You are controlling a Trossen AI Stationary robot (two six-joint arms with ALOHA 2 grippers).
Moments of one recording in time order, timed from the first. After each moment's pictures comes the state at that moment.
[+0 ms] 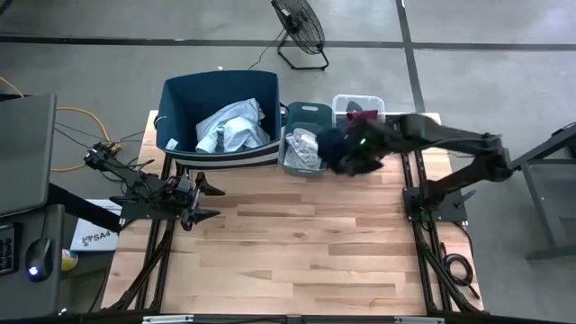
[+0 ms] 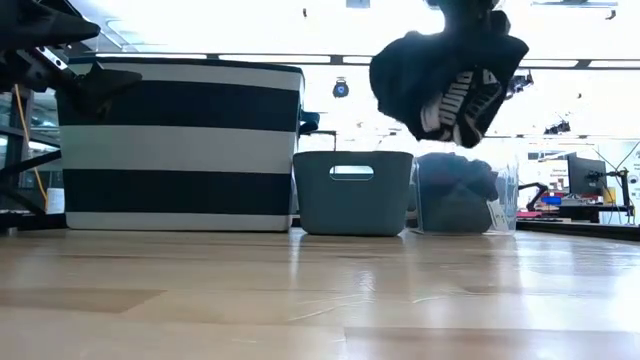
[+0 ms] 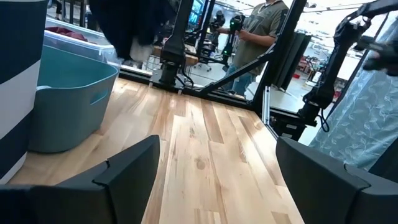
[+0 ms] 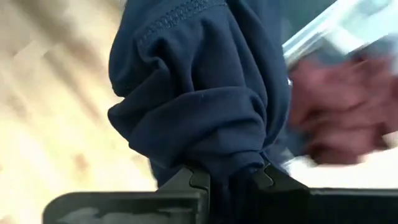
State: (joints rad) left arm -0.53 0.01 0.05 0.00 -0.46 -0.29; right arm -0.13 1.36 1.50 -1.23 0.20 0.61
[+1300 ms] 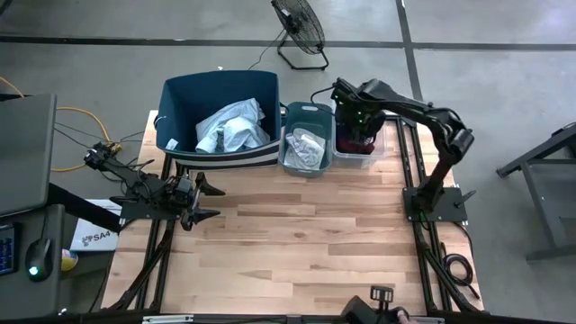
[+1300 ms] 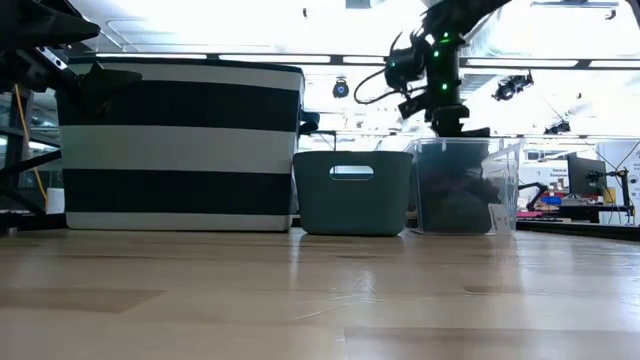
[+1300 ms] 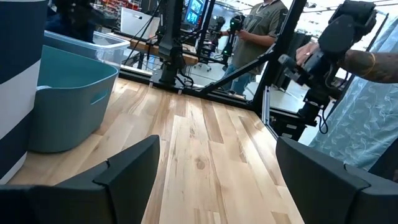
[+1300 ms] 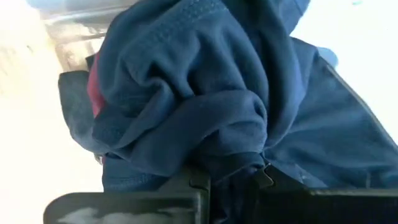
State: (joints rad) left arm -0.53 0.01 0.05 0.00 -0.46 -0.29; right arm -0.70 1.73 1.50 -1.21 0.25 -0.44
